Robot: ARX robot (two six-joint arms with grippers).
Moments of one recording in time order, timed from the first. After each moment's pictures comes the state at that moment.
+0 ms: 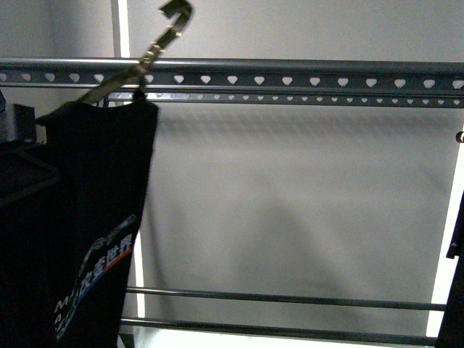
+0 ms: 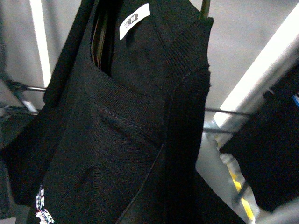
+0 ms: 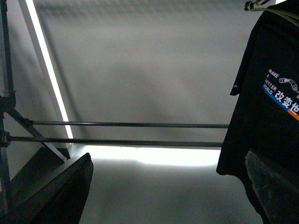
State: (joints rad) left arm -0.15 1.14 0.68 0.32 0.12 -0.18; right arm 0.00 0.00 0.01 0.00 0.00 0.00
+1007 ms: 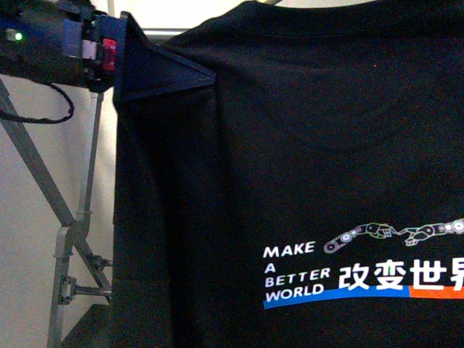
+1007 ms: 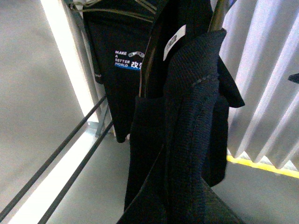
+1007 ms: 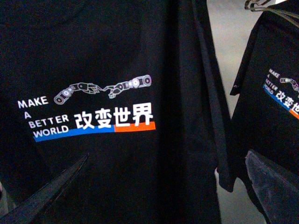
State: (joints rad) left arm -0.09 1.78 1.51 -0.06 1.14 0.49; right arm 0.00 0.00 0.01 0.00 0.00 0.00
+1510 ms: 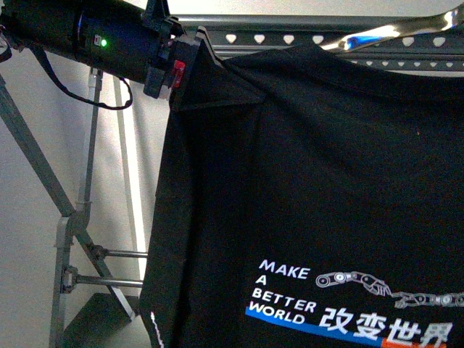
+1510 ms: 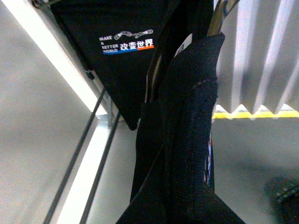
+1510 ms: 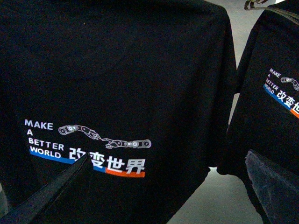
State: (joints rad) left arm -0.19 1.90 1.73 -0.36 1.06 0.91; right arm 0.00 0.00 0.01 0.00 0.00 0.00
